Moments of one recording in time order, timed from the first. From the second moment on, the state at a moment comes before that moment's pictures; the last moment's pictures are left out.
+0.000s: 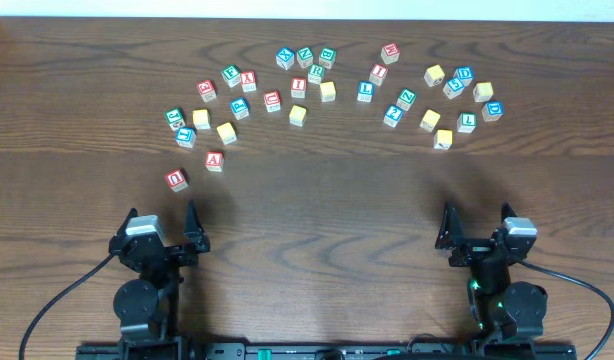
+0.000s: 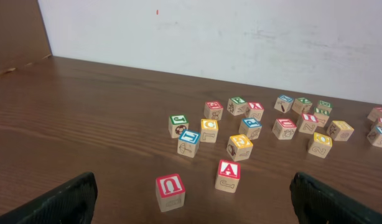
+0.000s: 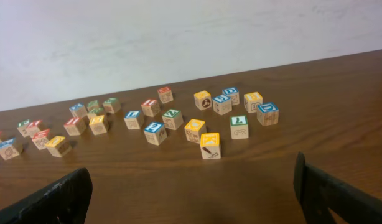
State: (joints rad) left arm 0.09 0.01 0.03 -0.14 0.00 -0.12; right arm 0.04 0.01 0.01 -0.07 0.00 0.19
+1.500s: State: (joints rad) left arm 0.09 1.03 0.77 -0.29 0.18 -0.12; right arm 0.04 0.01 0.01 -0.07 0.00 0.19
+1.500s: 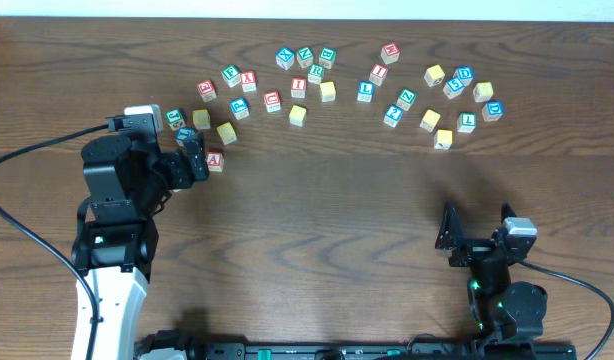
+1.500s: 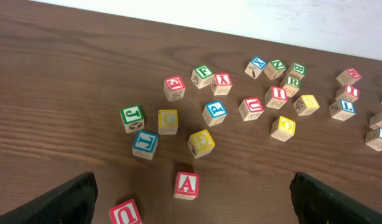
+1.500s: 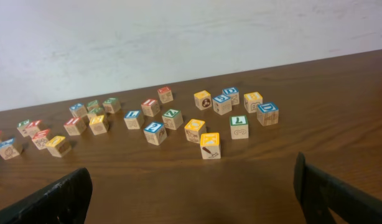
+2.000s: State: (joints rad) left arm 0.09 1.03 0.77 -0.31 0.21 -0.15; right arm 0.04 0.01 0.01 -0.07 0.00 0.19
